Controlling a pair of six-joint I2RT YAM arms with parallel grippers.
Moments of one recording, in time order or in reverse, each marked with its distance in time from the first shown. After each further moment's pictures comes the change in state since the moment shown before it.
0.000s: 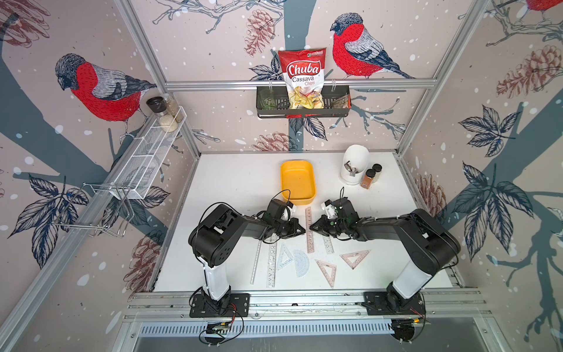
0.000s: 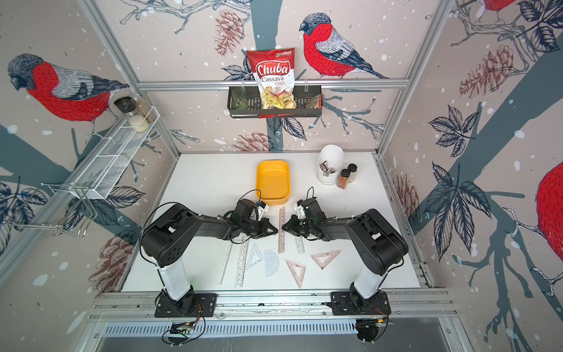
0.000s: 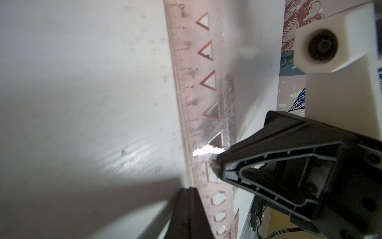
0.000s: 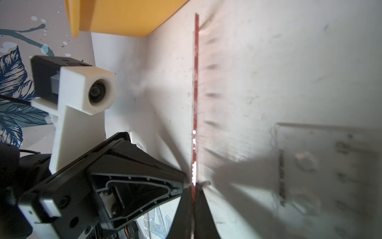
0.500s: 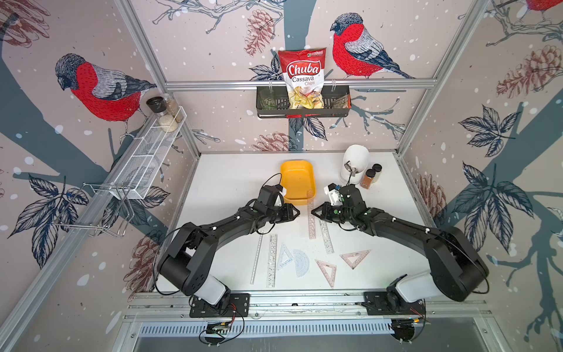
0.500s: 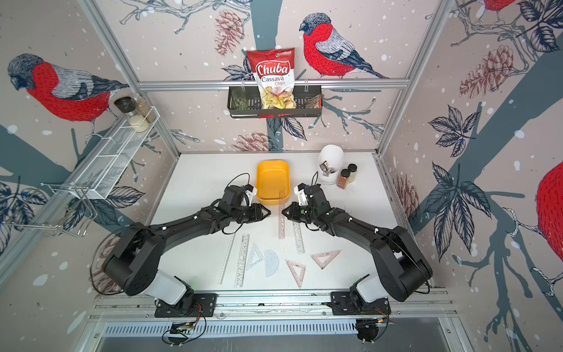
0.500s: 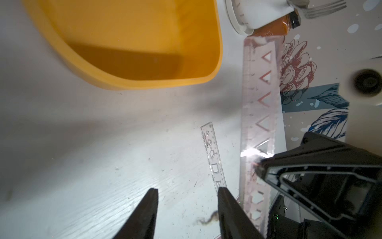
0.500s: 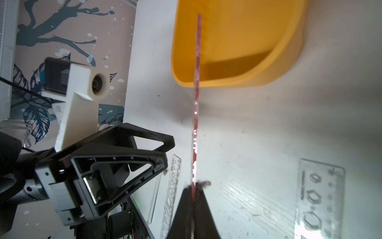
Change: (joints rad) left arm 0.072 -0.307 0.090 -0.310 -0.220 0.104; right arm -0.020 -0.190 0.183 -0.226 0.071 -0.130
